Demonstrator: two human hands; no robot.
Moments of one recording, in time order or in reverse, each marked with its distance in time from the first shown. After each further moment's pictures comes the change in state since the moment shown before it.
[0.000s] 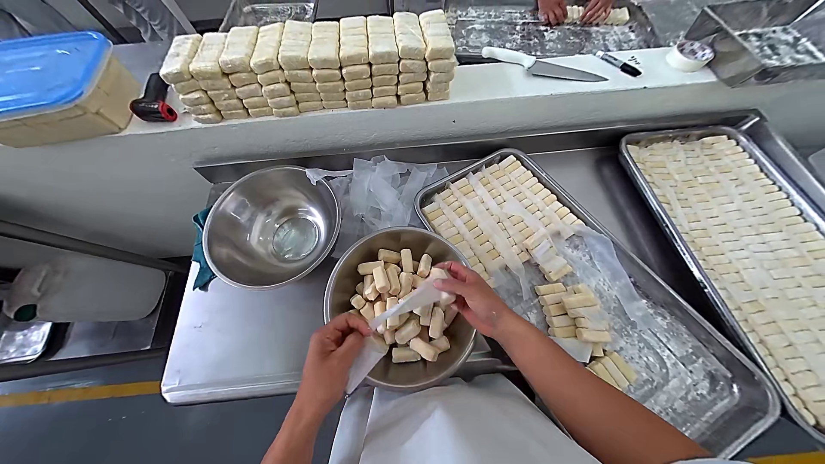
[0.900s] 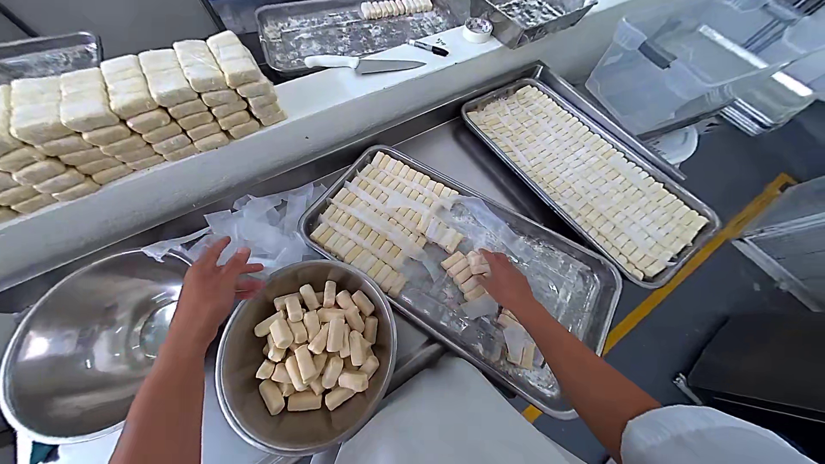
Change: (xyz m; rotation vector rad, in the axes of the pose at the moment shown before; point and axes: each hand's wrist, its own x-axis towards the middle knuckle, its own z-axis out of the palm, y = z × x) left_hand 0.199 0.043 0.040 0.461 -0.110 -0.223; right_hand -0.082 0.089 -0.242 -1.091 0.785 0.177
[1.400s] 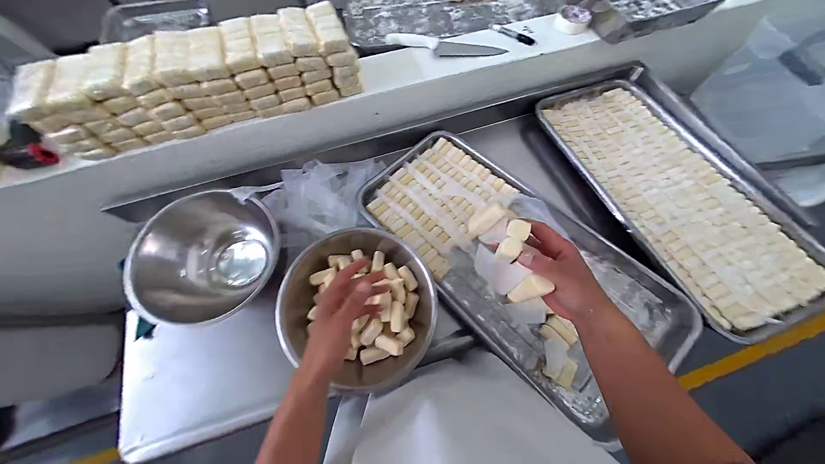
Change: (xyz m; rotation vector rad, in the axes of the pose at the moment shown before) left_hand -0.134 -0.030 0.061 -0.508 -0.196 0.185; right_hand -0.064 -0.132 -0.089 1.183 -0.262 -0.371
